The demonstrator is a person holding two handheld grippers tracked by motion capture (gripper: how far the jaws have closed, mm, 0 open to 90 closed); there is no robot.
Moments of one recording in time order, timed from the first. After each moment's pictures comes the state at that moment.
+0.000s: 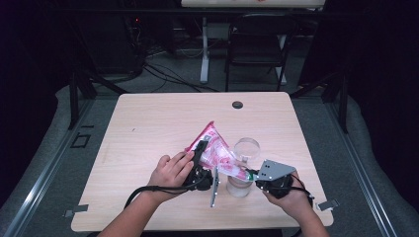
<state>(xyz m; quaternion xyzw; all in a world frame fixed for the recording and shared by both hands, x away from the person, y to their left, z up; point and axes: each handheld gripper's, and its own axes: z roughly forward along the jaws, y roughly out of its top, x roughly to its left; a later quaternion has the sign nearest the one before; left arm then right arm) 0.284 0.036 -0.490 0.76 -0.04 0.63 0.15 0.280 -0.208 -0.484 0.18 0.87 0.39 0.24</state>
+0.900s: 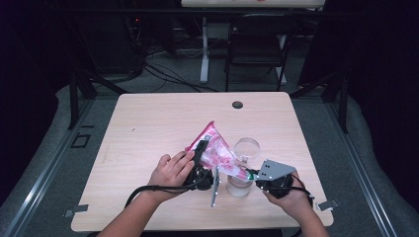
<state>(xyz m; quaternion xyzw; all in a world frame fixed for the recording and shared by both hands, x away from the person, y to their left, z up) 0.285 0.034 -0.488 0.76 -0.05 0.63 0.14 0.281 -0.208 -0.484 0.18 0.87 0.39 0.24</state>
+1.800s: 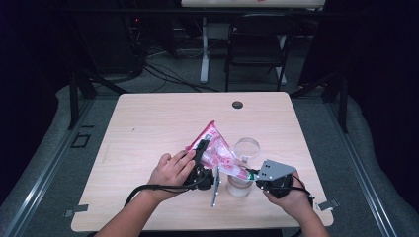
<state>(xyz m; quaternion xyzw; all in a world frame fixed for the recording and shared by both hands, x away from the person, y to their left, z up) 0.285 0.034 -0.486 0.76 -0.05 0.63 0.14 0.281 -0.209 -0.485 0.18 0.87 0.39 0.25</state>
